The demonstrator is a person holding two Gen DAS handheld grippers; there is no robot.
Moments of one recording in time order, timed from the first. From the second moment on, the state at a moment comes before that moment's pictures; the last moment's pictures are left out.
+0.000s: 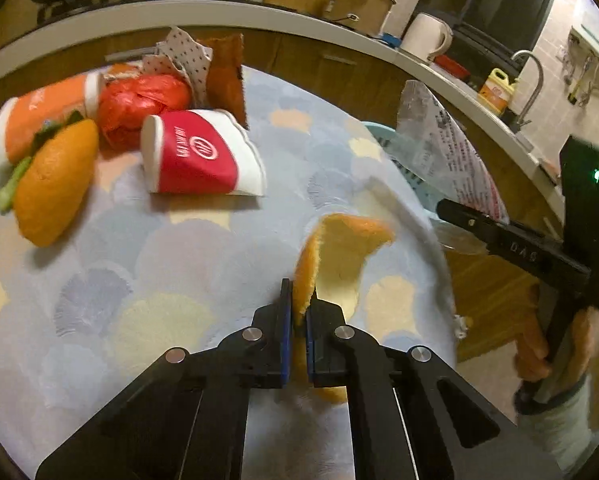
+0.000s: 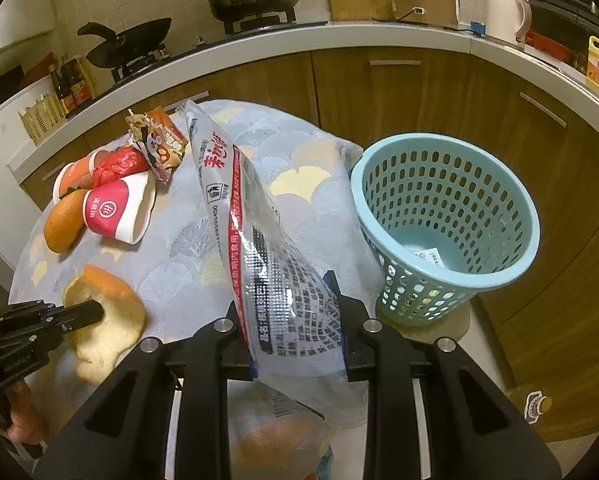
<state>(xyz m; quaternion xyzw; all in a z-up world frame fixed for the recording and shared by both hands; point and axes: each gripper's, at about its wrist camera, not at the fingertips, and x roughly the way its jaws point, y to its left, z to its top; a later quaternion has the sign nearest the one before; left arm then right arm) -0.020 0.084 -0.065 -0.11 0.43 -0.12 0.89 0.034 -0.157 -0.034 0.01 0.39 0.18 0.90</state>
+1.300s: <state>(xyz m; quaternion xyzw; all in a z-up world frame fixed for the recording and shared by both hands) 0.211 -0.111 -0.044 -0.04 0.42 -0.17 0.89 0.164 -0.298 -0.091 0.07 0.47 0.02 0.88</state>
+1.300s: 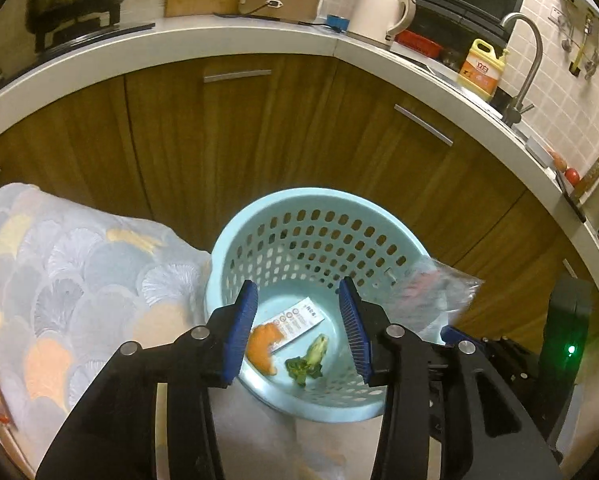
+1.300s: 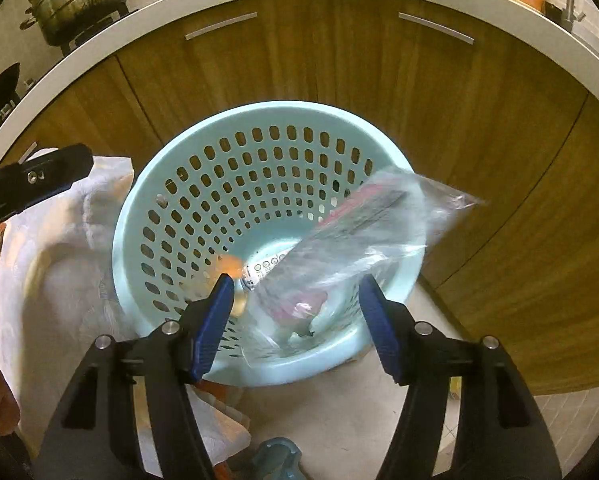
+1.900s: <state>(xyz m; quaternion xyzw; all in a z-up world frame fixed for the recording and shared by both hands) 0.137 -0.066 0.011 -0.05 0.34 -0.17 0.92 0.121 -0.270 -0.032 0.07 0.40 0.06 0.91</state>
